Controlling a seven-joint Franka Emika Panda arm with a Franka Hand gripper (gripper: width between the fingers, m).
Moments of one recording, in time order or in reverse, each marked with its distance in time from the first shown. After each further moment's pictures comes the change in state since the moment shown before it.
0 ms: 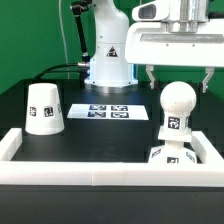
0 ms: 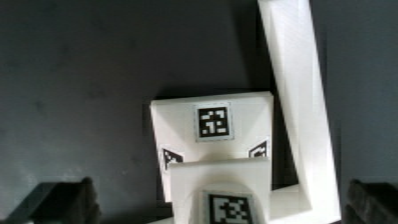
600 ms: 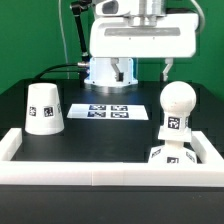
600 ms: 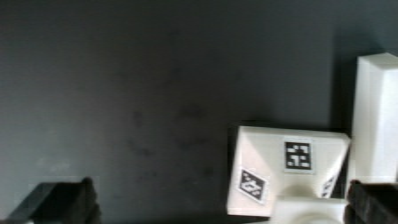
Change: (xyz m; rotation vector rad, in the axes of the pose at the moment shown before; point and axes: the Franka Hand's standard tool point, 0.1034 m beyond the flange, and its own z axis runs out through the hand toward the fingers) arm -0.024 0.090 -0.011 0.023 0.044 -0.211
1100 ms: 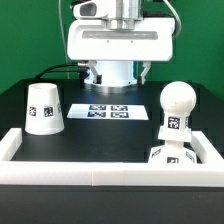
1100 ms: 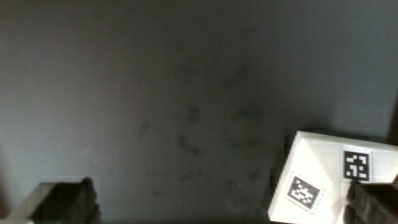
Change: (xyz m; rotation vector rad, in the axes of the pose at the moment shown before) arm 0.003 0.029 0.006 -0.016 -0.009 -0.042
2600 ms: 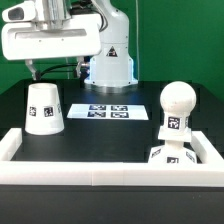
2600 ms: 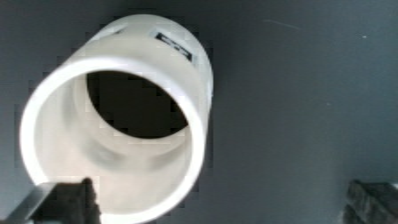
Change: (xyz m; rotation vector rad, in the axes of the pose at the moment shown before) arm -0.061 0.136 -0.003 0.067 -0.172 -0.073
